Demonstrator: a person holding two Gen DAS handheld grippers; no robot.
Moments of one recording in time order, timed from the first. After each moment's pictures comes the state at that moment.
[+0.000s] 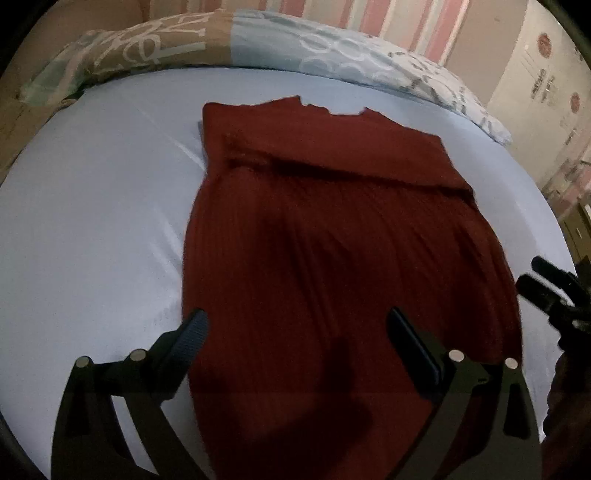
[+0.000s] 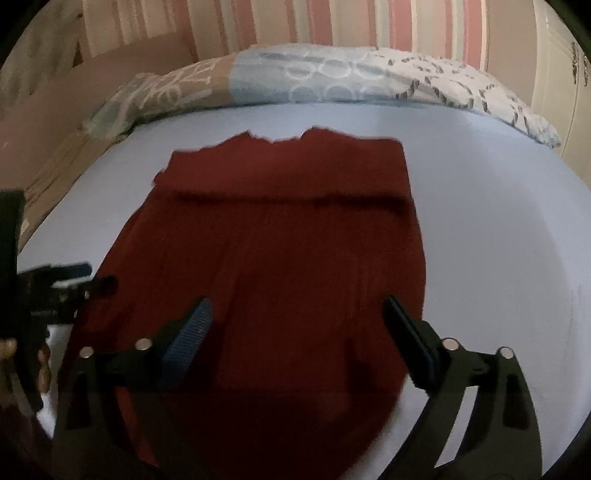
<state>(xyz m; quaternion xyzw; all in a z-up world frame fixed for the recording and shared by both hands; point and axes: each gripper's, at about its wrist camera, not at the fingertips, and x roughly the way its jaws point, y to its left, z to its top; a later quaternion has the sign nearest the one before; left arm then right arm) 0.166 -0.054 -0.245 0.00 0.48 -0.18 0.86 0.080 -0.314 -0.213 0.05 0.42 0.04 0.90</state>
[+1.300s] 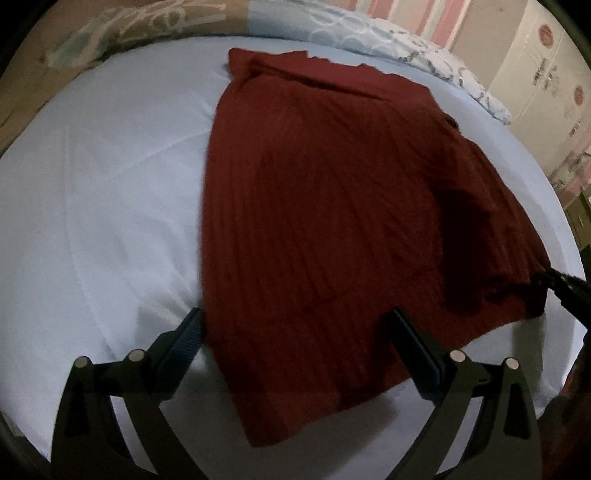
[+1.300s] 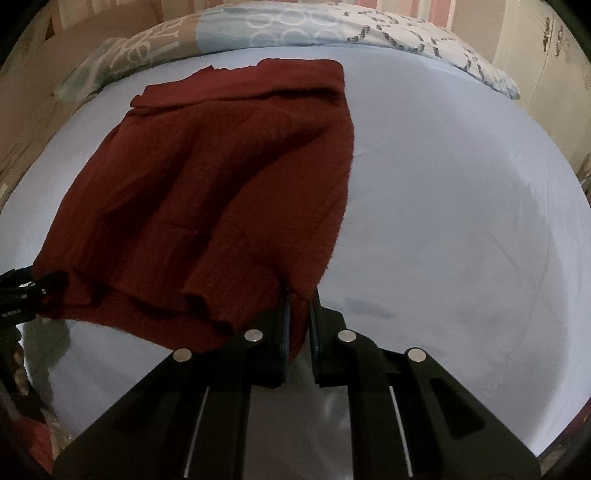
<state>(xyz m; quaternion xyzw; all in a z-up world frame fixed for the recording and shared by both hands) 0.048 -0.038 -0.282 -0.01 0.50 -0.17 0.85 -0.031 -0.332 -0.244 0.03 0.50 -0.04 0.87</state>
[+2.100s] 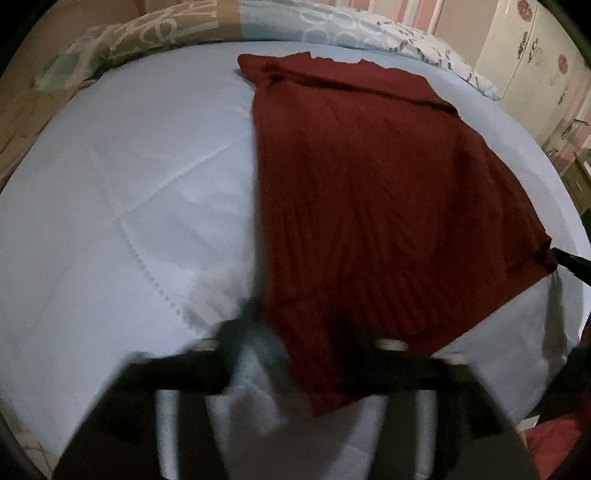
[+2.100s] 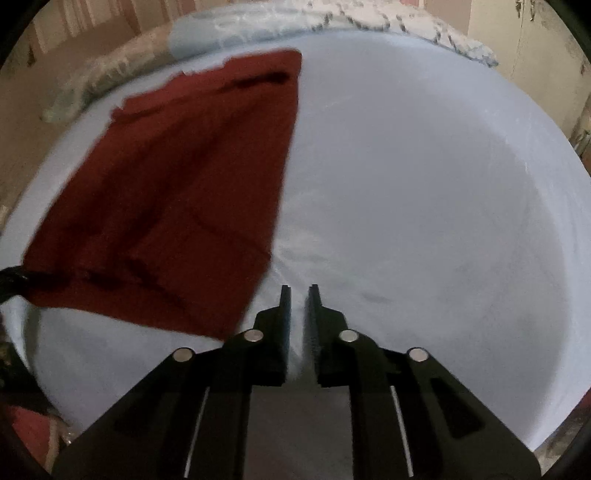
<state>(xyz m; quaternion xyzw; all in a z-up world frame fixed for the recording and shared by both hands) 0.042 0.021 -0.268 0.05 0.50 -0.18 0.84 -0.073 -0.374 -0.243 0.09 0.49 -0.04 0.87</state>
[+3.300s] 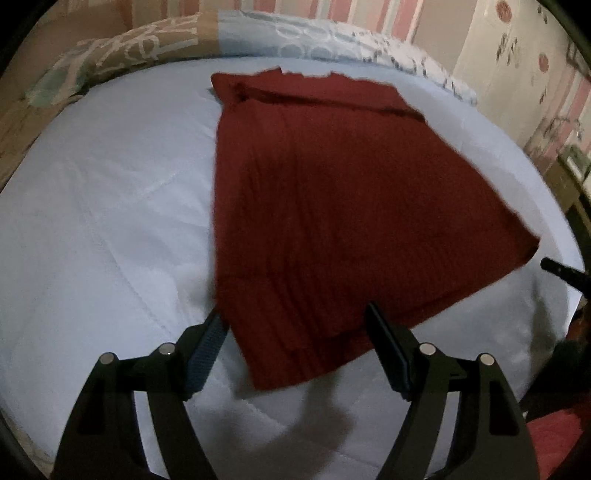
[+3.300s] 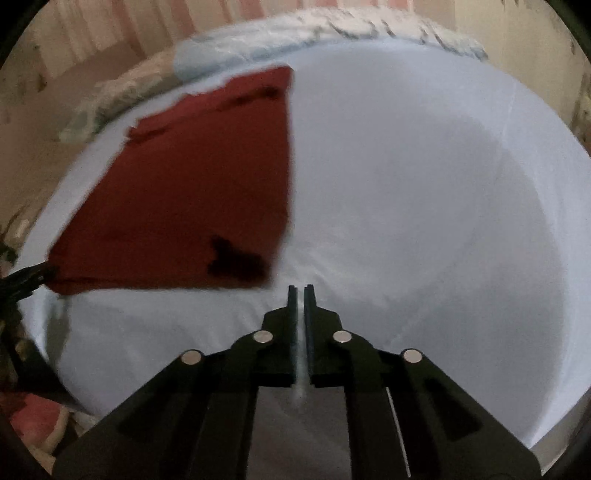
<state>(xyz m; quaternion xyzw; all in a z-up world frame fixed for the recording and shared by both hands) 0.018 -0.001 -0.250 0.03 0.48 -0.21 0.85 -0.117 -0.392 -0.232 0.12 0.46 -0.03 0.88</state>
